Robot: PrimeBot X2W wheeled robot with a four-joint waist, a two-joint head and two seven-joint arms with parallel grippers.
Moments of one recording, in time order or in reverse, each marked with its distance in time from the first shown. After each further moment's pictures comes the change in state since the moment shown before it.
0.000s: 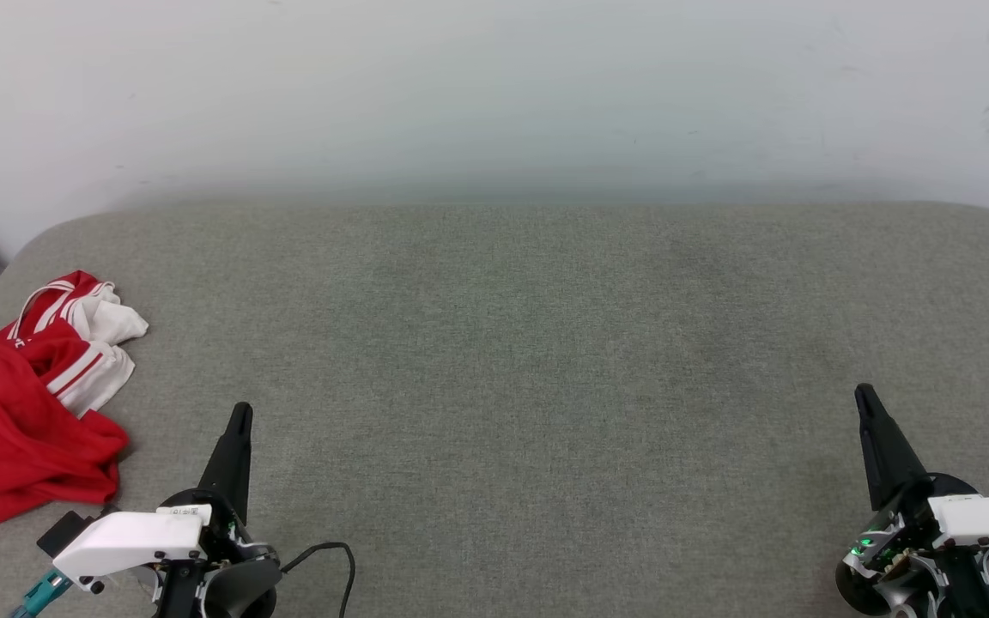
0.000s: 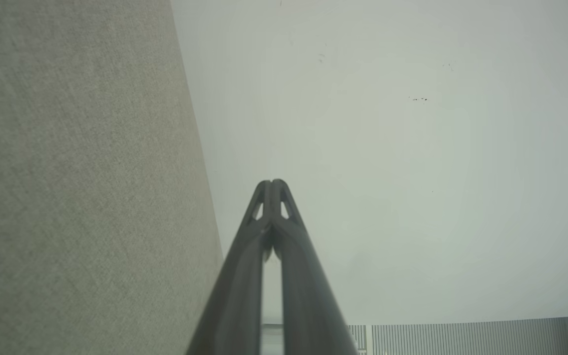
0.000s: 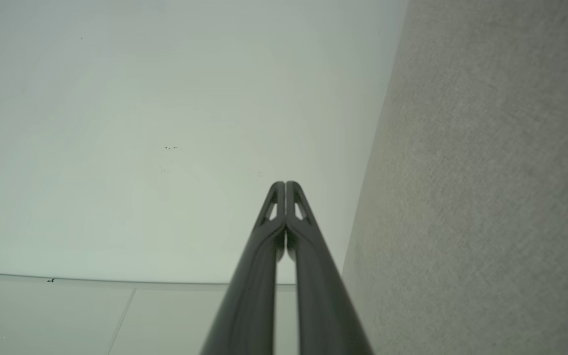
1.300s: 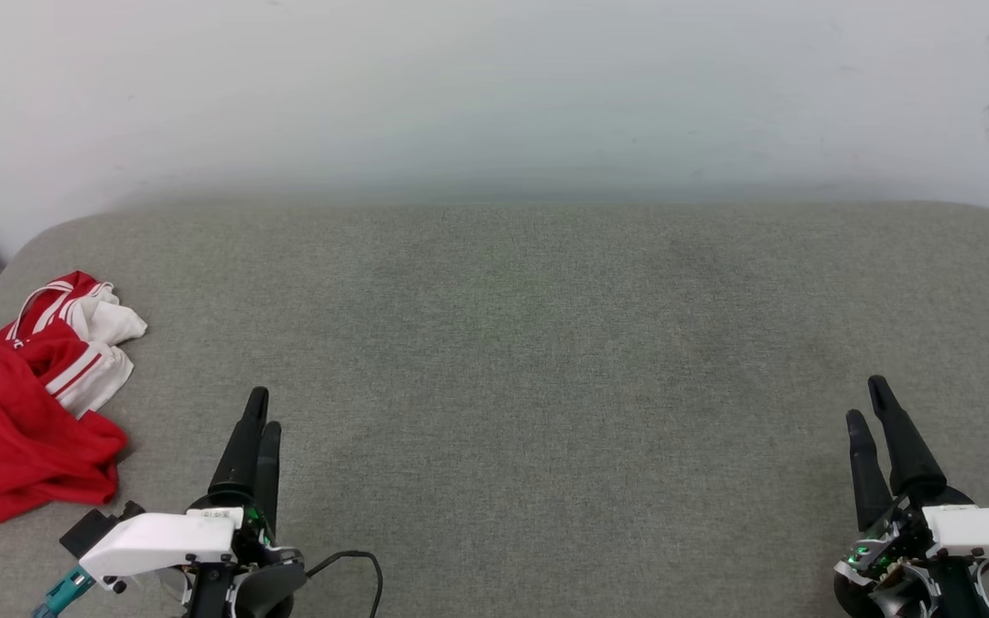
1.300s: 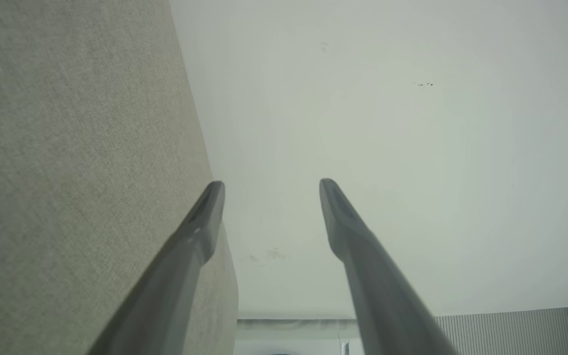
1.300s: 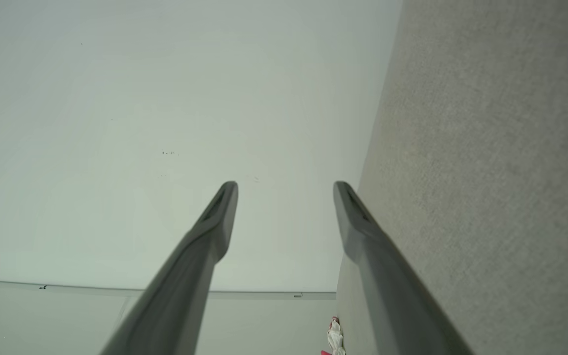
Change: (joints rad) left arm 0.019 -0.002 -0.071 -0.024 0.026 0.001 -0.066; right arm 0.028 0.002 0.024 -0.024 -0.007 0.000 -0.054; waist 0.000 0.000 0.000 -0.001
